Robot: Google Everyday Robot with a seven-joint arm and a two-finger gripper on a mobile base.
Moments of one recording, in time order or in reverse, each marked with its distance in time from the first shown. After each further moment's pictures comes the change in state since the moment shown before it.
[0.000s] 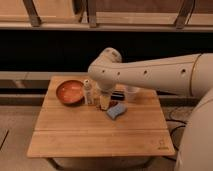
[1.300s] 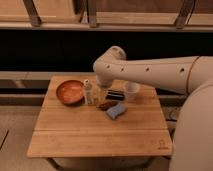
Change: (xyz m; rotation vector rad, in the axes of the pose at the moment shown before) arm -0.040 -0.047 0.021 0.074 -0.205 -0.227
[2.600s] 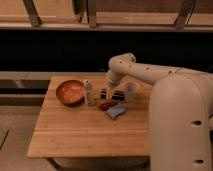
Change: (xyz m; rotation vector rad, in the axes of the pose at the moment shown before) arm 0.063 -0.035 0.110 -0.119 -0.103 0.056
